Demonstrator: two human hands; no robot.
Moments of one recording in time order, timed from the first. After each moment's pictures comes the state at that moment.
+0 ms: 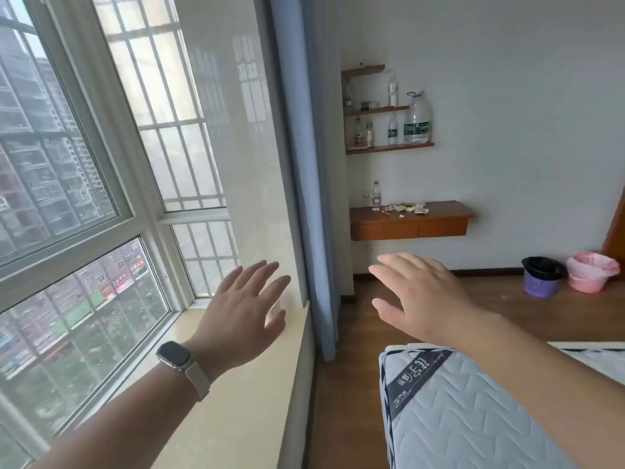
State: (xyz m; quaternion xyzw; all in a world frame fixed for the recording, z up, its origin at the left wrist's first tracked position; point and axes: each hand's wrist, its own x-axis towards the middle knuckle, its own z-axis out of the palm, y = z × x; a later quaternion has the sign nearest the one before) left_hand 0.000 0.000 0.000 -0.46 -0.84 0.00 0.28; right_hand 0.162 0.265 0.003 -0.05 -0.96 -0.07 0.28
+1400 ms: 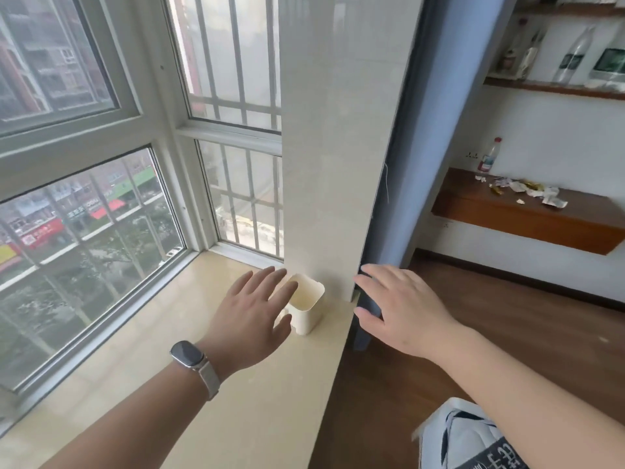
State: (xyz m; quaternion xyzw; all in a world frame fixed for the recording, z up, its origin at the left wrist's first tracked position) left_hand -0.410 0.050 -0.160 -0.36 -0.92 -0.02 0.15; right_hand -0.330 0.316 -0.119 0.08 -0.99 -0.01 0.09
